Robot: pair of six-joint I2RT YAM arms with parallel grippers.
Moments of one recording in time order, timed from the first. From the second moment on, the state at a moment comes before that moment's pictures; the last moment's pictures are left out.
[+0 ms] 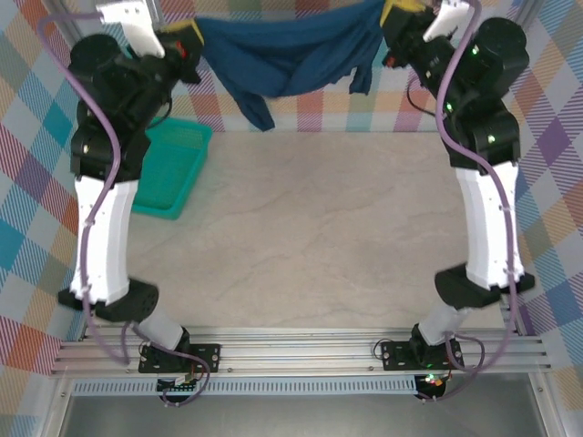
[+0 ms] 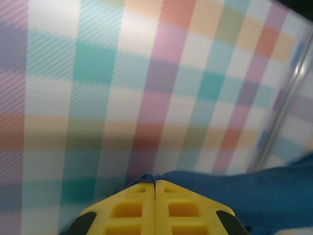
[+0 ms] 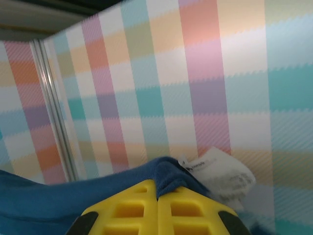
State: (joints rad) left arm -0.31 1.54 2.28 -0.61 0.10 -0.24; right arm 0.35 1.63 2.42 -0.55 -0.16 0.18
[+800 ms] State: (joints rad) left arm -0.52 1.33 0.85 -0.34 0.11 -0.58; right arm 0.37 1.32 0.96 -0.60 0.02 0.41
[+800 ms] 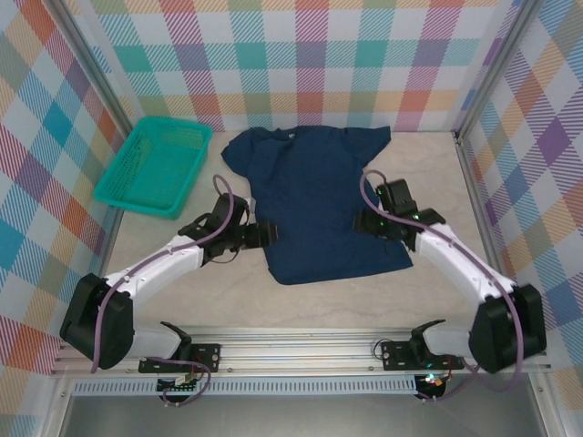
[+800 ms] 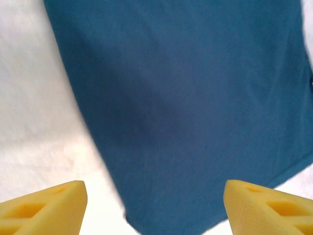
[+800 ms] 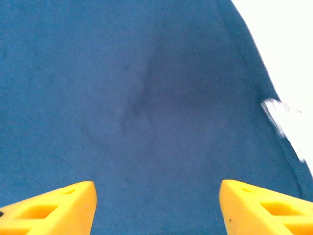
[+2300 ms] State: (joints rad) left arm -1.00 1.90 1.16 -0.32 0.07 0.25; right arm 0.16 1.43 0.96 -0.60 -0.25 0.38
